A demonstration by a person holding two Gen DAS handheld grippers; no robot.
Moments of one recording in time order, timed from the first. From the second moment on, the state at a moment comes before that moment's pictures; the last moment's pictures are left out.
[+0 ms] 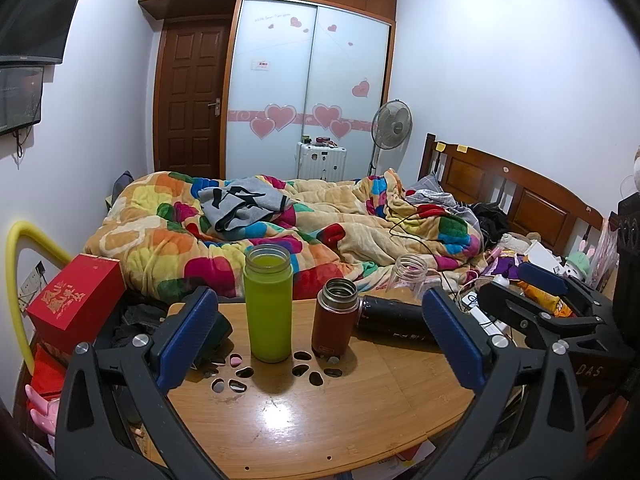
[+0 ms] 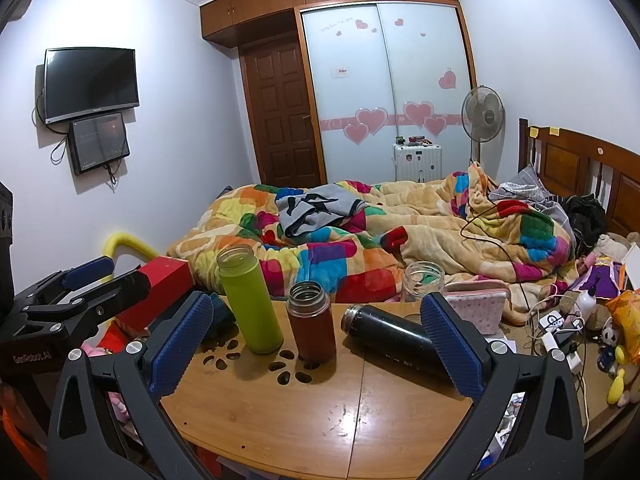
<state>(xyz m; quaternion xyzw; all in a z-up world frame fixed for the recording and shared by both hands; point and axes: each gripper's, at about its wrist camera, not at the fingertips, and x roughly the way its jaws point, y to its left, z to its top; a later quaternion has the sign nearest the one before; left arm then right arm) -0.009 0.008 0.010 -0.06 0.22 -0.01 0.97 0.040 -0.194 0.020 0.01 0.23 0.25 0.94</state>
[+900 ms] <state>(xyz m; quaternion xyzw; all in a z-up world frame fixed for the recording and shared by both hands) -0.009 0.009 0.009 -0.06 0.22 -0.01 0.97 0.039 -0.193 0.021 0.02 0.23 0.25 0.94</state>
